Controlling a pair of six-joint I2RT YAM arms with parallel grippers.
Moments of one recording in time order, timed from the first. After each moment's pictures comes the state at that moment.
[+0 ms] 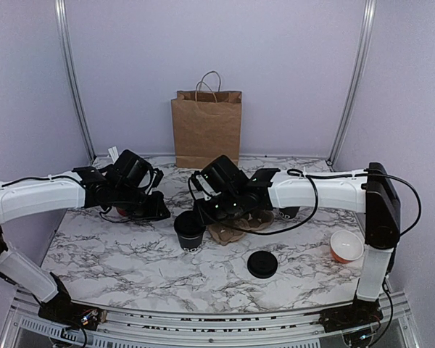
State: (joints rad) left arm -0.73 1.45 1.04 -0.49 0.12 -0.60; right arm 1.01 1.92 1.51 -0.43 -0.01 0.48
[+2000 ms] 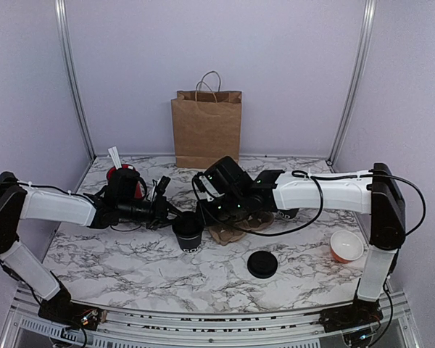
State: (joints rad) left arm -0.61 1.55 0.74 0.24 0.66 -0.78; right arm 1.01 1.88 1.46 -0.40 -0.04 0.53
